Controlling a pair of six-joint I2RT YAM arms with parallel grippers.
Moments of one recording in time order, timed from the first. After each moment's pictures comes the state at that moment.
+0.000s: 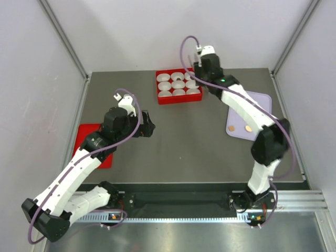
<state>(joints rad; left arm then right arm) -0.55 0.94 0.97 -0.55 -0.07 -0.41 0.50 1.92 1.80 -0.39 0.29 0.09</state>
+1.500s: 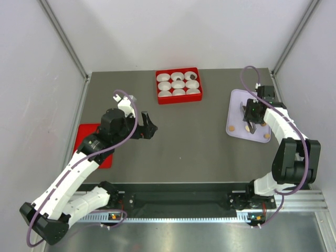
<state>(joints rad) -0.55 0.89 0.96 -0.54 0.03 -0.45 -0.08 1.51 1.09 -0.56 0.05 0.15</state>
